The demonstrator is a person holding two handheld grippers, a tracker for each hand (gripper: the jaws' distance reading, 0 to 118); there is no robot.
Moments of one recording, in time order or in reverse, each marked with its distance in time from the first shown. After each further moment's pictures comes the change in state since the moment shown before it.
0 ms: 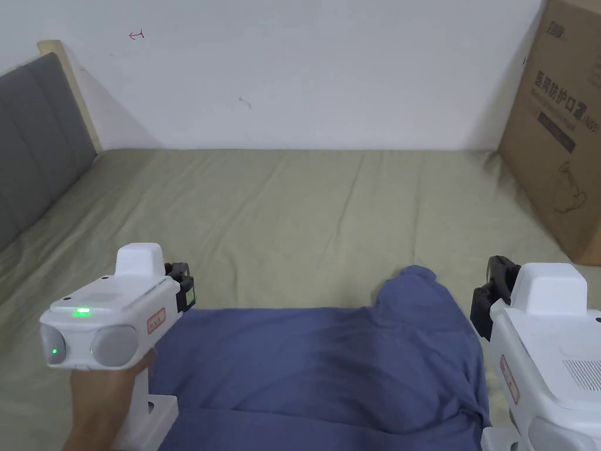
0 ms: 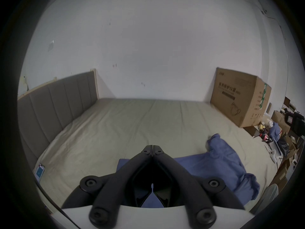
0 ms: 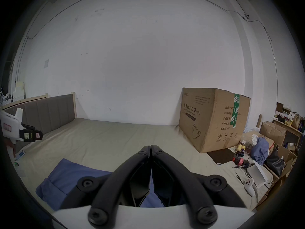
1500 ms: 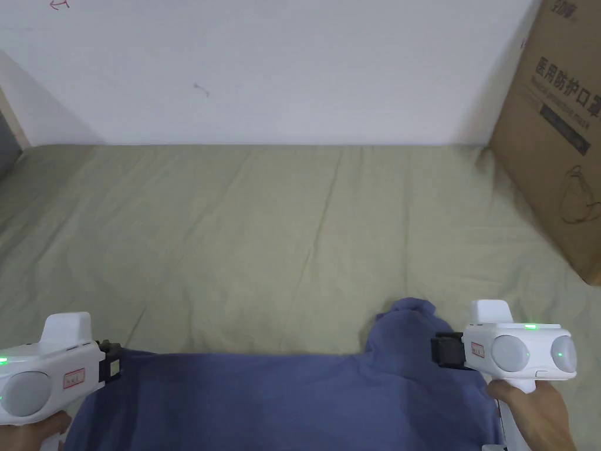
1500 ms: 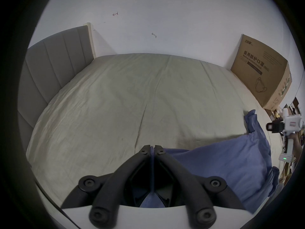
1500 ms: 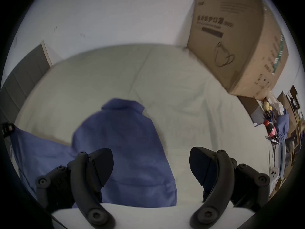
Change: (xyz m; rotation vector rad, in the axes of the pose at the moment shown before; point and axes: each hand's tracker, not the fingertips) left arm -0.062 -0.029 -0.164 -0.342 0.032 0.034; right arm 0.052 -0.148 -0.333 -0.779 0.035 -0.004
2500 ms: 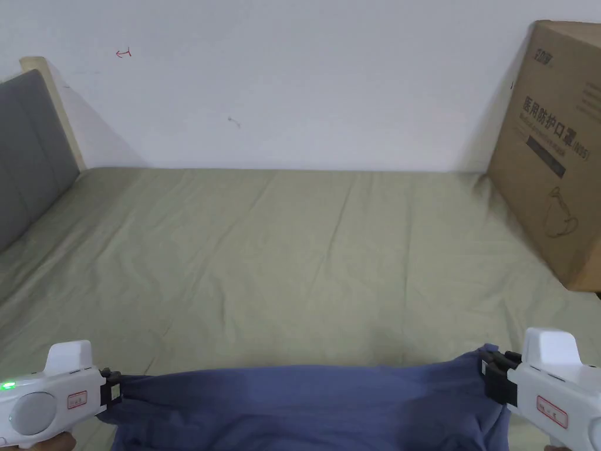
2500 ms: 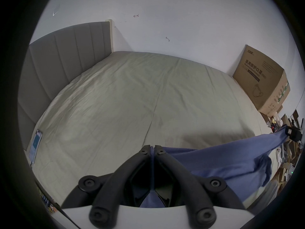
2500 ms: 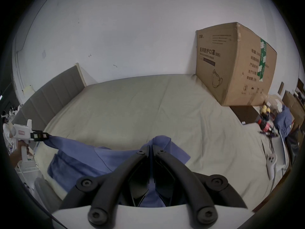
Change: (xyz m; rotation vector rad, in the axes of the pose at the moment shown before) left arm -0.041 -0.093 0.111 0.012 0.035 0.104; right arm 0.011 -0.134 0.251 0.313 0.213 -0.035
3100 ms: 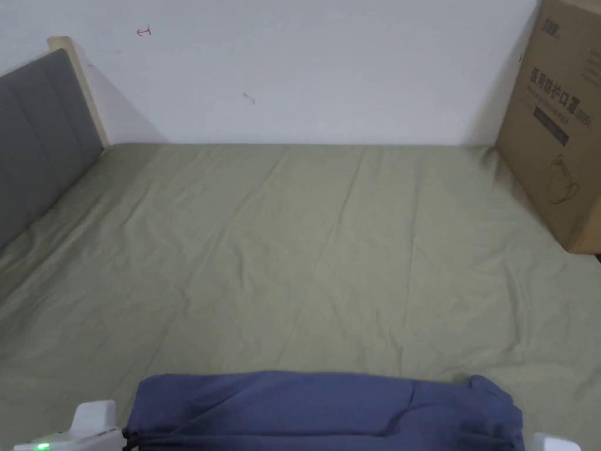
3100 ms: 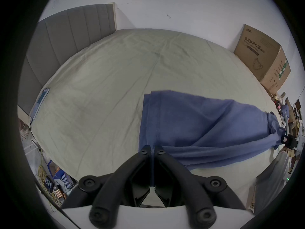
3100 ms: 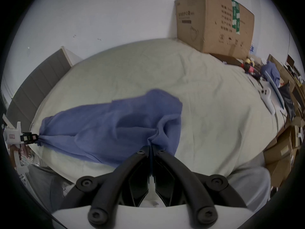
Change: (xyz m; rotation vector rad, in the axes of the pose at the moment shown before) left arm -0.015 -0.150 0.022 -0.157 0.044 -0.023; right arm 0.007 -0.181 0.020 -0.244 -0.127 -0.131
